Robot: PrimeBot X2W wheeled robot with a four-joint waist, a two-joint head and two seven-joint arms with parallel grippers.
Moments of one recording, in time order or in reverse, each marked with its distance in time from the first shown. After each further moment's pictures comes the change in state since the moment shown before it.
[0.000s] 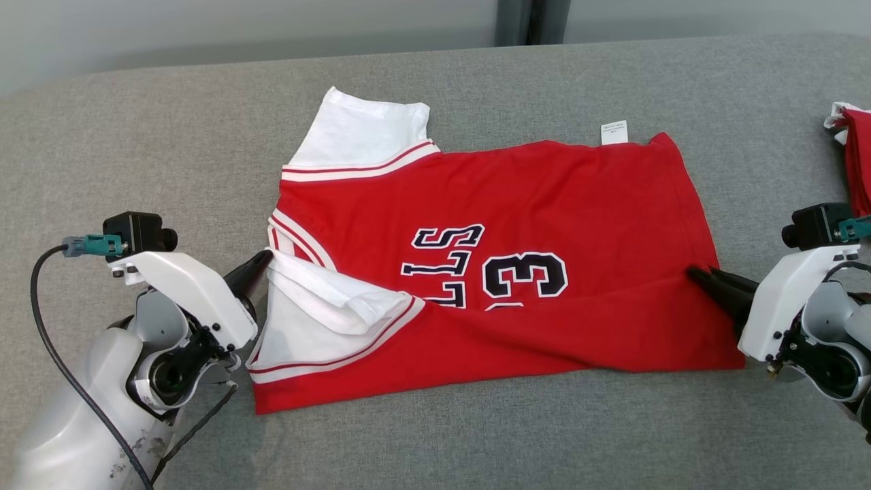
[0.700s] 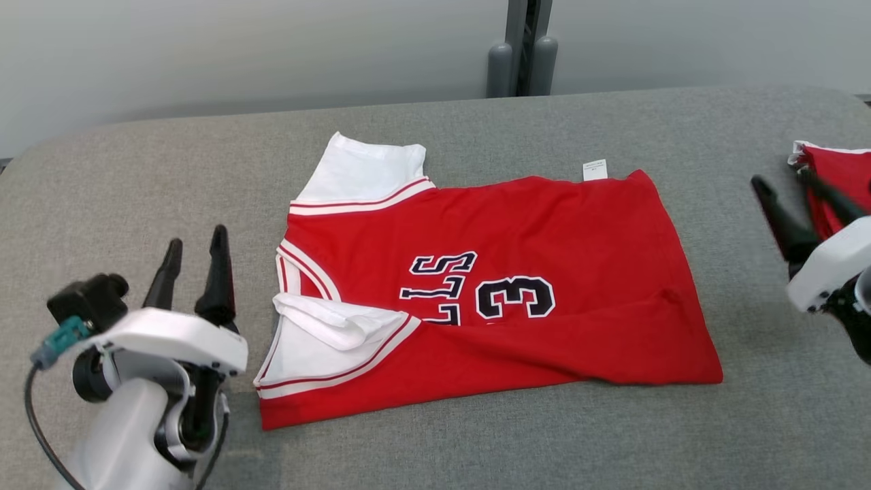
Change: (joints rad) left arm 0.120 -0.061 0.093 -0.017 0.201 0.087 -0.558; right arm 0.008 0.043 -0.199 0.175 -0.334 0.000 -0.337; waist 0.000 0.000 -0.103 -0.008
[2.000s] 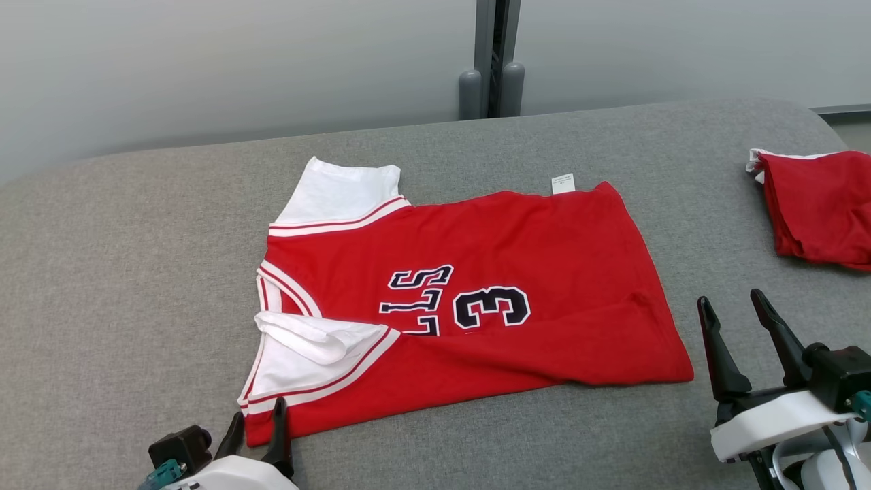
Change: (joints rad) left arm 0.265 -0.274 0.222 0.288 0.348 -0.103 -0.015; right arm 0.688 0.433 -0.918 -0.481 -0.867 0.000 -0.002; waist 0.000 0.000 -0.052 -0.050
